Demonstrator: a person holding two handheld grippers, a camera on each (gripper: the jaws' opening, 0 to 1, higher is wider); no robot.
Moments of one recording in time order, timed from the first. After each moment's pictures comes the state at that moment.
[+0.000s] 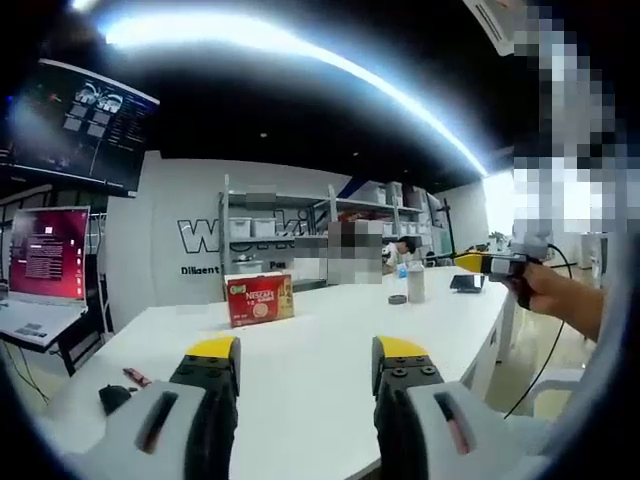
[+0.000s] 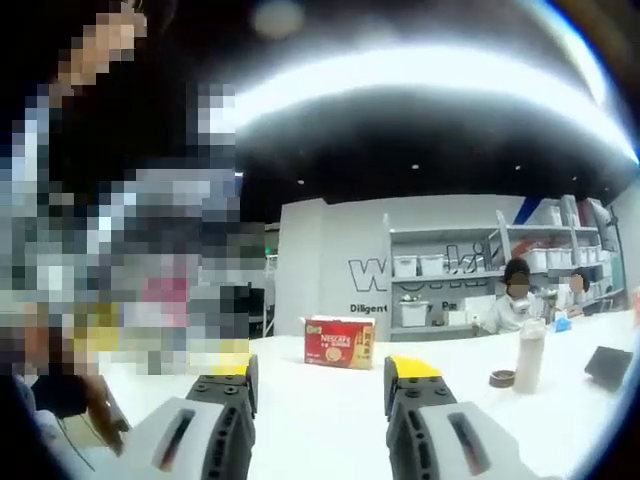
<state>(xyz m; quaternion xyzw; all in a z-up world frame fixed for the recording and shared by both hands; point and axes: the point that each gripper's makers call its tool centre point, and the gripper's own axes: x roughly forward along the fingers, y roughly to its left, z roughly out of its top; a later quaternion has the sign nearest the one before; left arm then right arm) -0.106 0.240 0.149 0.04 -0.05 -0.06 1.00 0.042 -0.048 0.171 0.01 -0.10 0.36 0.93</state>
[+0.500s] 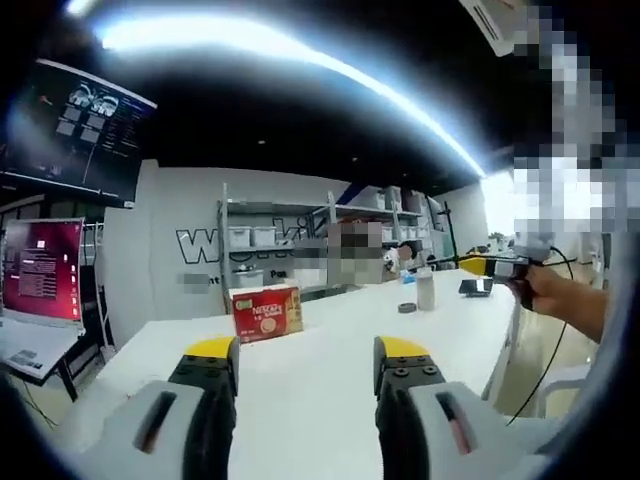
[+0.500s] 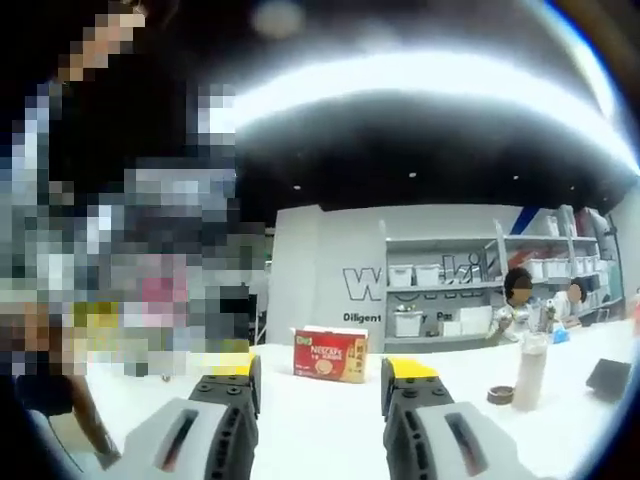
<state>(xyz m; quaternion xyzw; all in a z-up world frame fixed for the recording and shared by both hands) -0.074 0.265 0.180 0.06 -0.07 -0.06 0.99 0.070 -0.036 0.189 0.01 -0.12 0.35 0.93</state>
